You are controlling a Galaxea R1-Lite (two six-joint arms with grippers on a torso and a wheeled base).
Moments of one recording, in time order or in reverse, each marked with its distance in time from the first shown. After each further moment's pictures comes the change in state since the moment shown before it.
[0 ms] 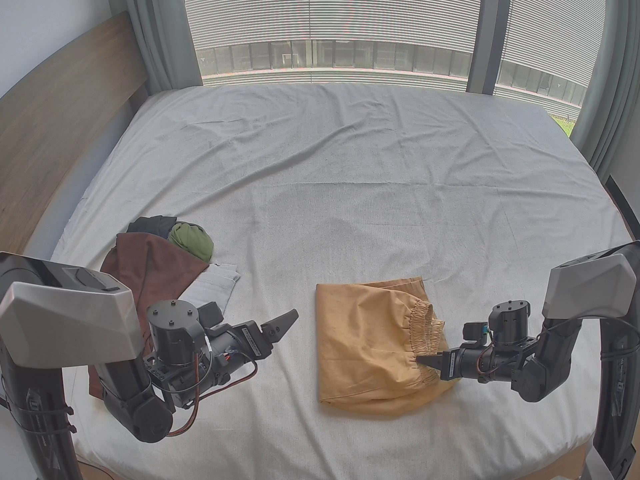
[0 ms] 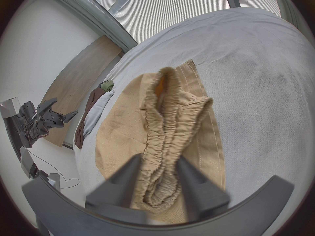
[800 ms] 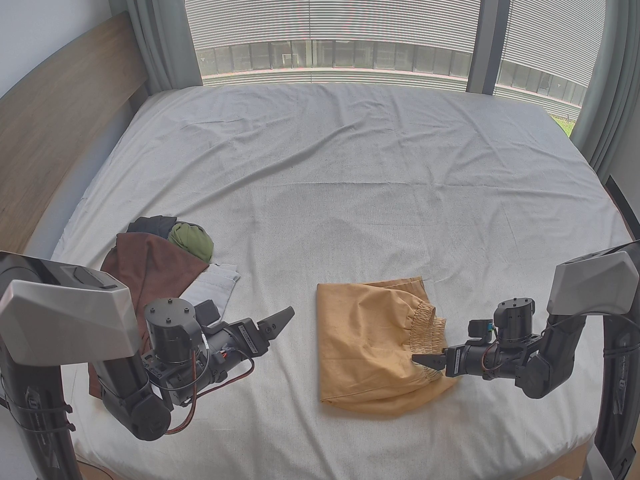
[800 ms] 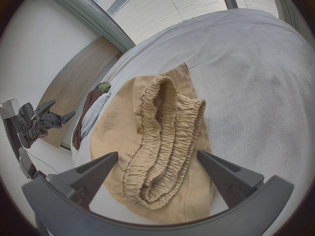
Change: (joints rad) left arm 0.015 -0.001 -0.002 0.000 -0.002 0.000; right arm -0.032 -0.008 -0.004 0.018 0.001 -0.019
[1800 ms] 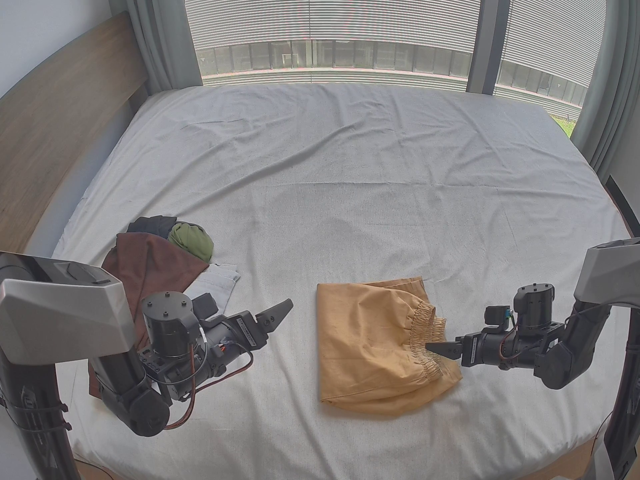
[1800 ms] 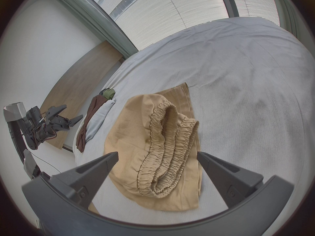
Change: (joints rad) left arm 0.007 -0.019 -0.021 0.019 0.001 -0.002; right arm -0.037 -0.153 0.047 0.077 0.021 -0.029
